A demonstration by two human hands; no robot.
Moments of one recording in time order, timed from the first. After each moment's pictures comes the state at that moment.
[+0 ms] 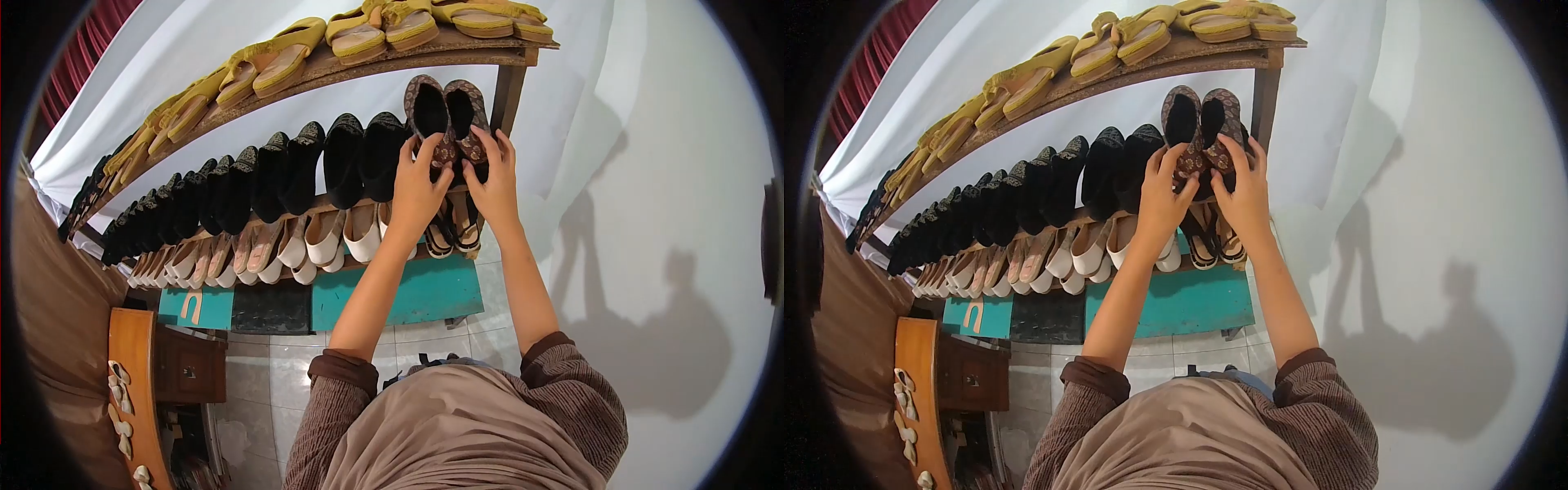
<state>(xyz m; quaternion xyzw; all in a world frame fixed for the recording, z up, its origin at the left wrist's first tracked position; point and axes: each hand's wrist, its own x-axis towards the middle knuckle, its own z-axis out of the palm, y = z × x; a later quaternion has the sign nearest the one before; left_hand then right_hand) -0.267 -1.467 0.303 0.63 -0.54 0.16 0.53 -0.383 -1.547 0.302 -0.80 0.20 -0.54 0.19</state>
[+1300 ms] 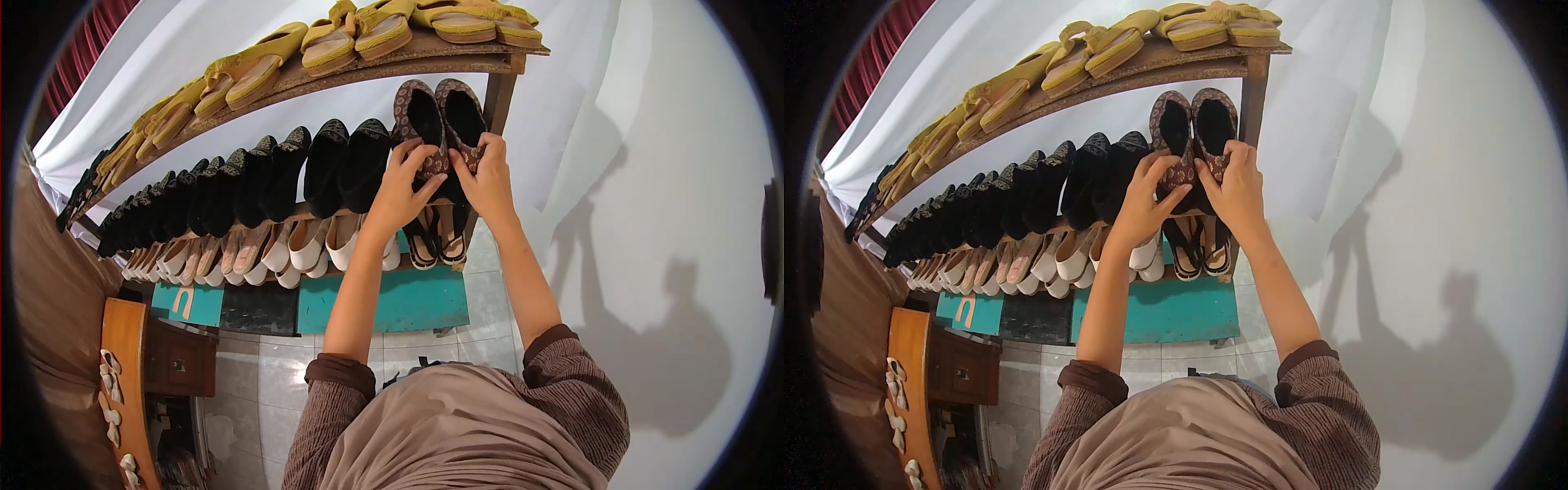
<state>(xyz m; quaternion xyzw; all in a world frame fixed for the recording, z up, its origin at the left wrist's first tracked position) -0.268 -1.472 0.321 0.62 -0.60 0.06 0.51 -0.379 -1.592 0.307 -0.81 0.21 -0.52 0.16</state>
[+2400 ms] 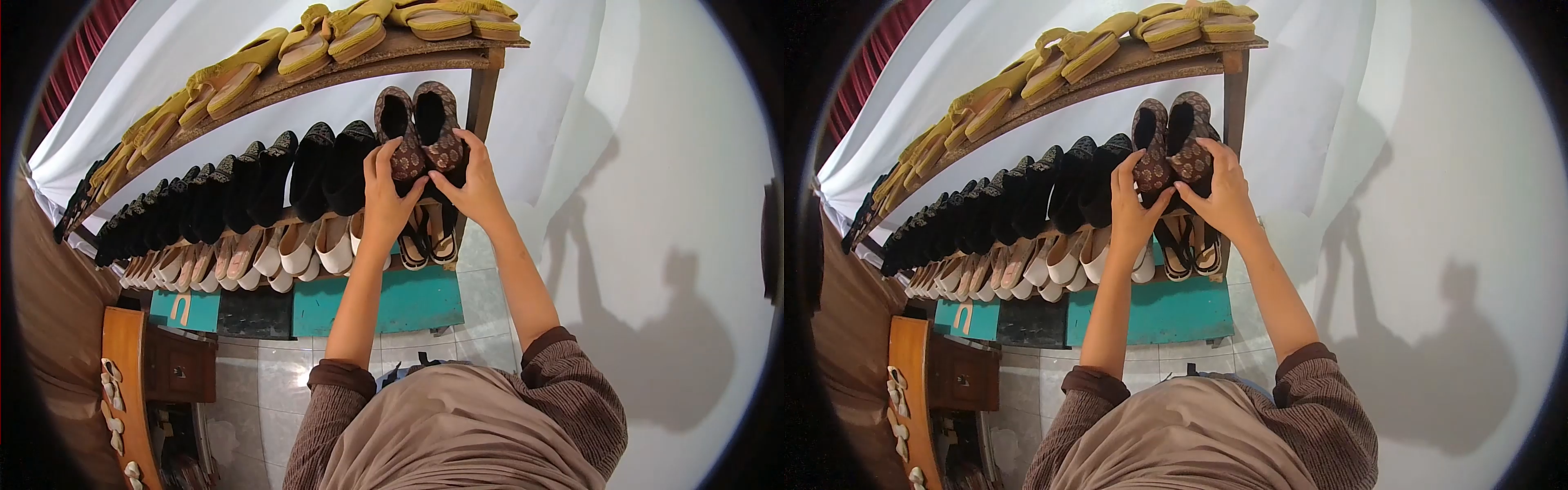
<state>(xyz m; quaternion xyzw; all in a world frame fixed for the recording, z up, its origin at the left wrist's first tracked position) -0.285 -1.479 0.304 0.63 -0.52 0.15 0.56 -0.395 -1.598 0.301 -0.84 0.13 -0.49 0.21</state>
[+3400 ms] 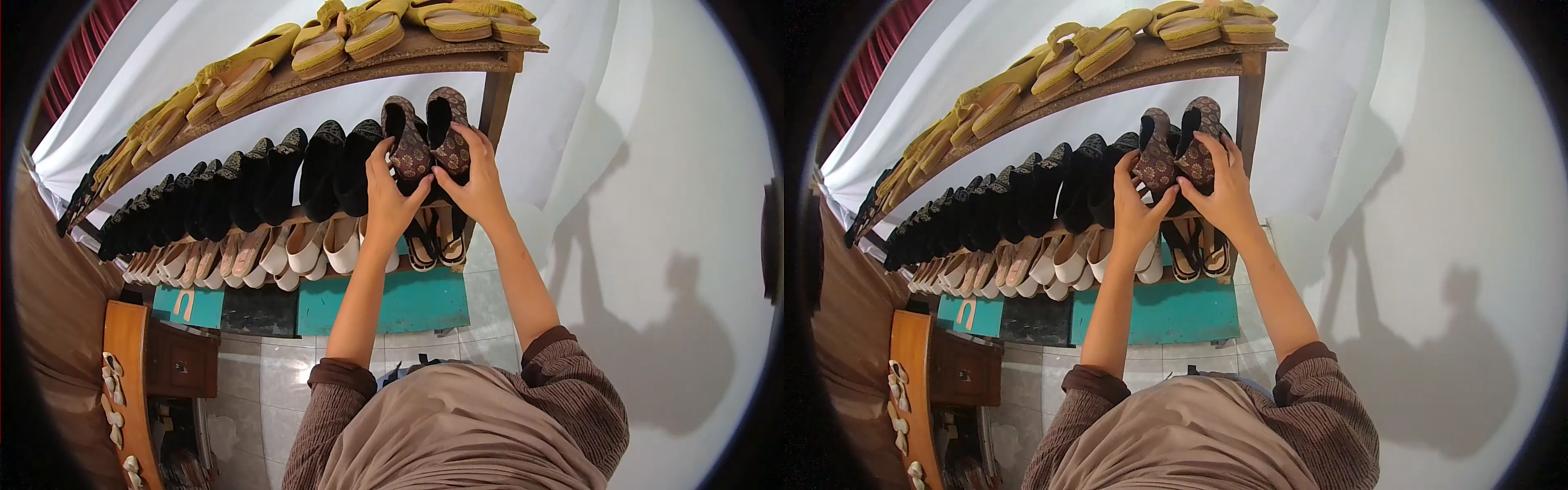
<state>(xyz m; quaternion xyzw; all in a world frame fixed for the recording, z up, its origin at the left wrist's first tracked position) -0.270 -1.479 0.297 0.63 -0.47 0.07 0.61 -0.380 -1.590 0.308 -0.83 0.12 -0.49 0.24</state>
